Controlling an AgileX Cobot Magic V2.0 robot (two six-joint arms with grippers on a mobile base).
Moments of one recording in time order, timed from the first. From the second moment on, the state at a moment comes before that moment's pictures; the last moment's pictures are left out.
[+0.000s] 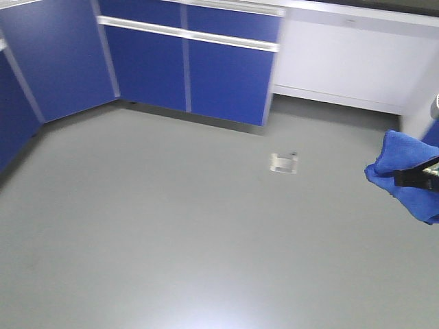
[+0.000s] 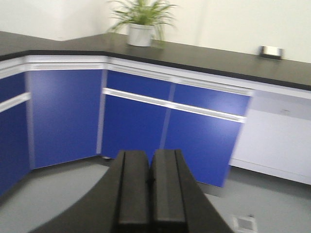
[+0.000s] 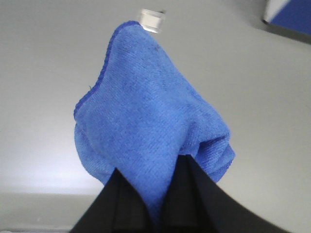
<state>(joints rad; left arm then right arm) 0.01 -0.01 0.03 0.06 0.13 -0.18 0.00 1.10 -0.70 -0.09 0.62 0.00</state>
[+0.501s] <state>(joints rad) 0.01 -0.01 0.03 0.06 0.13 -0.18 0.00 1.10 -0.70 -0.09 0.67 0.00</state>
